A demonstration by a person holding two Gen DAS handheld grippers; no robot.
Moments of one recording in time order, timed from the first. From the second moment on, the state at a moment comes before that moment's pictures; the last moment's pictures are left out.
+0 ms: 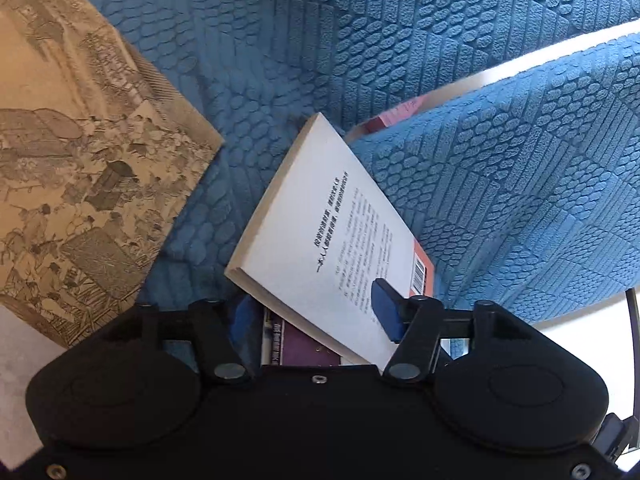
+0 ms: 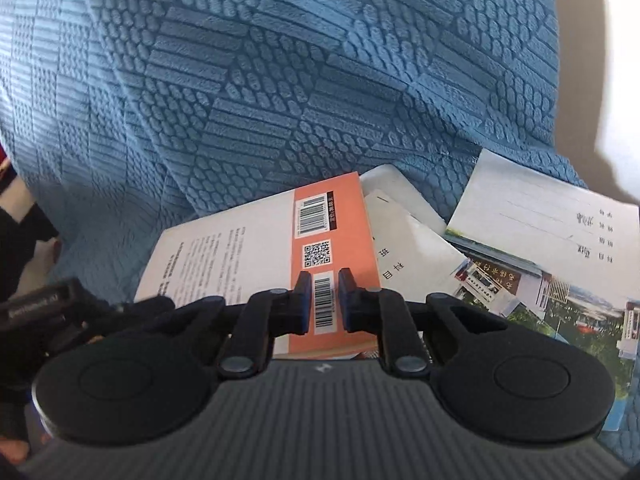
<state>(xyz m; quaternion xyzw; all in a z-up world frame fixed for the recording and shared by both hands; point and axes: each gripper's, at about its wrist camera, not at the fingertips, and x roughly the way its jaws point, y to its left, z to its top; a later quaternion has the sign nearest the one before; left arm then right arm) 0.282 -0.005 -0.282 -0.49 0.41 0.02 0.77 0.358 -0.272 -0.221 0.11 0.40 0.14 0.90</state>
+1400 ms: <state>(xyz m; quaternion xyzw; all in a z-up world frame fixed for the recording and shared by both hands) 0.256 -0.004 -0.214 -0.45 0.38 0.00 0.81 0.354 -0.267 -0.278 0.56 0.48 0.20 0.64</state>
